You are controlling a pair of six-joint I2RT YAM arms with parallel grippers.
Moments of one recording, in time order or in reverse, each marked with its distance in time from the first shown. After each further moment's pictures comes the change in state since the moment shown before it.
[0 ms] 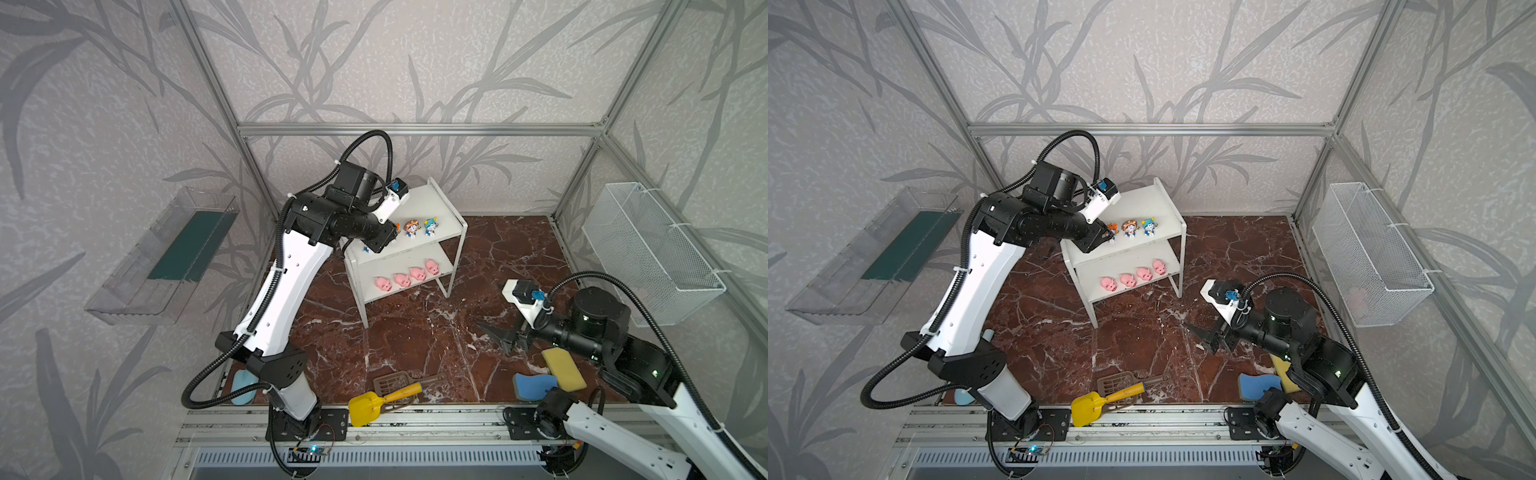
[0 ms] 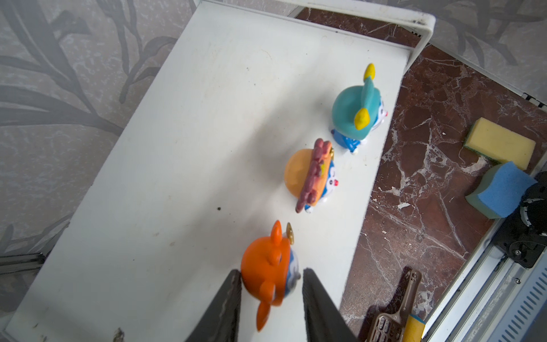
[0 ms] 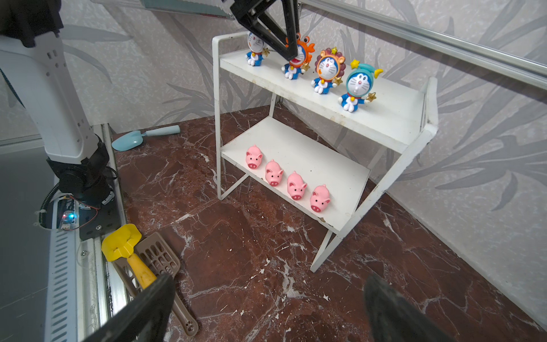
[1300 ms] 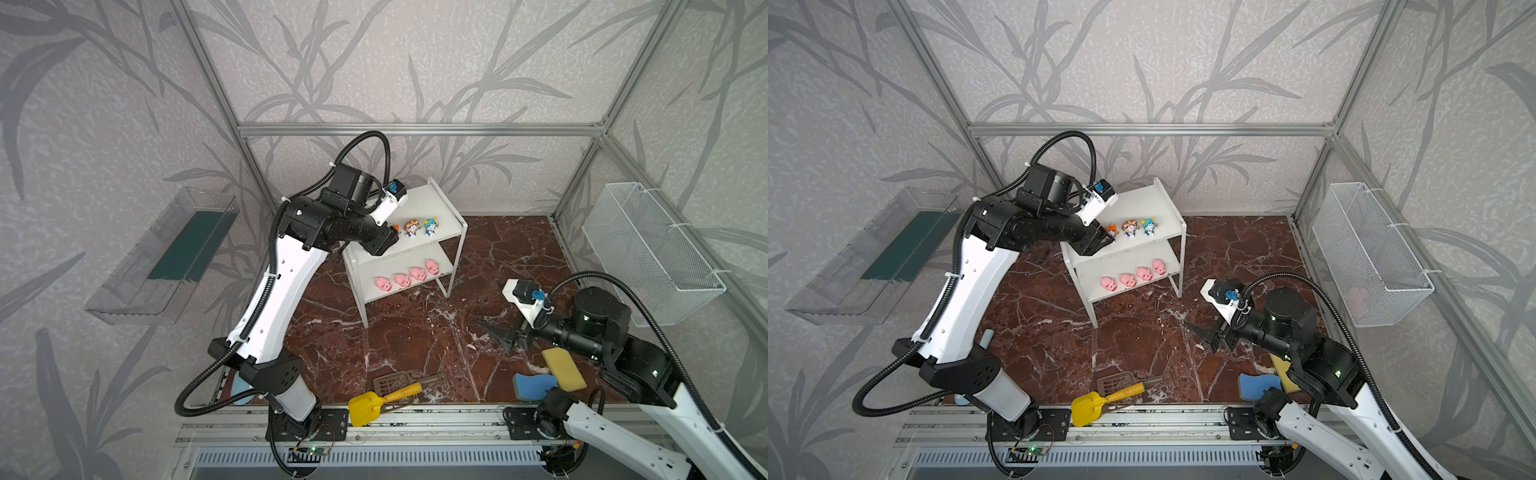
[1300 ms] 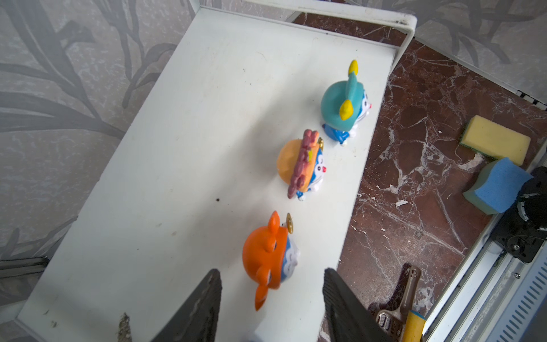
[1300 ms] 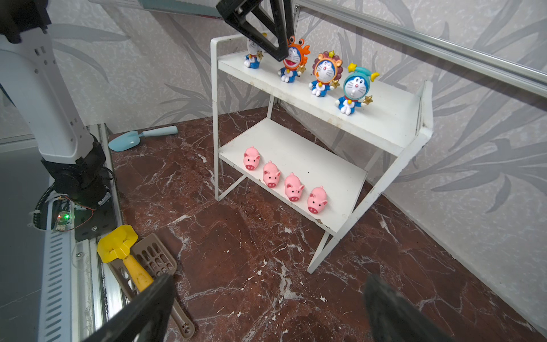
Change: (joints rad) left arm 0.000 -0.035 -0.029 0.016 0.007 0.016; right arm 0.000 0.000 0.000 0.007 0.008 -0.010
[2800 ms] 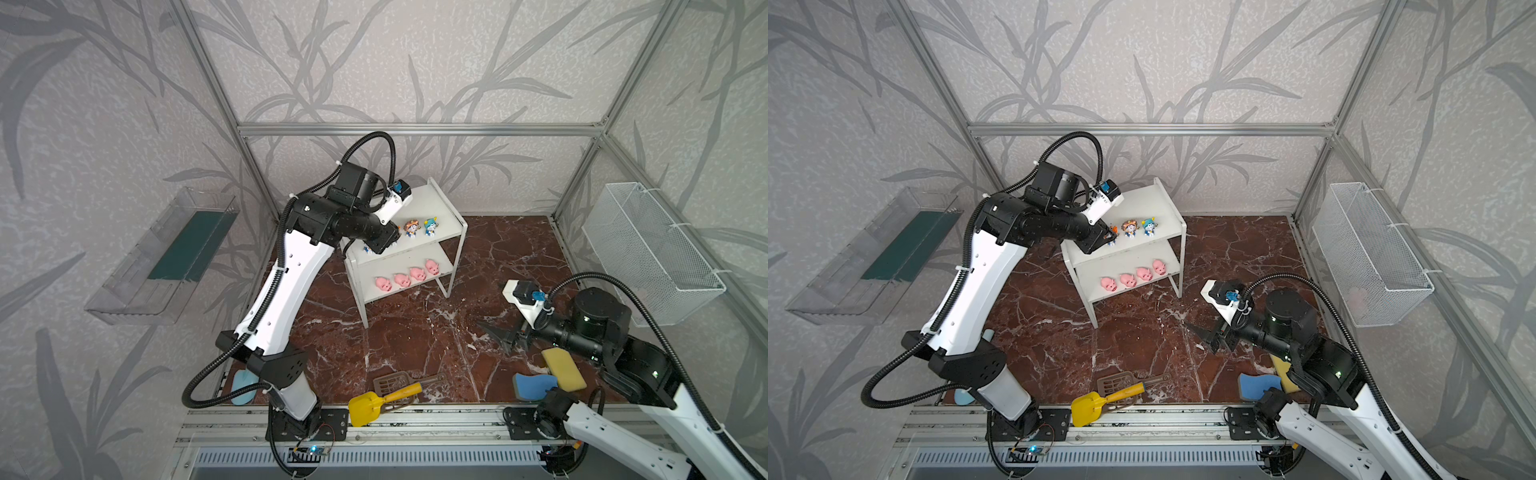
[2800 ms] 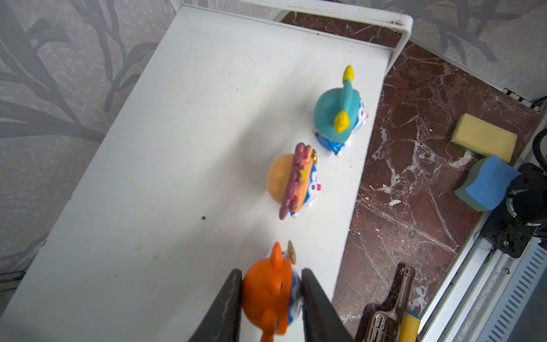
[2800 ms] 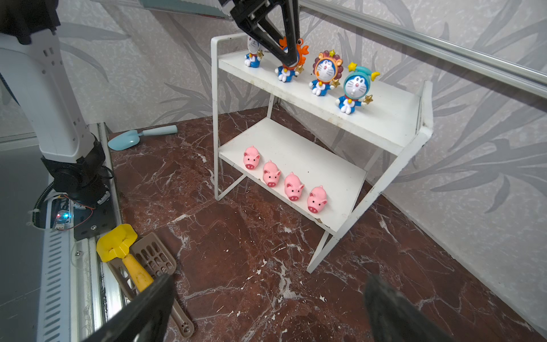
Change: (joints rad) left arm 0.000 0.035 0.011 -0.001 0.036 0.008; right arm 0.000 -0.006 -0.005 0.000 0.000 -0.001
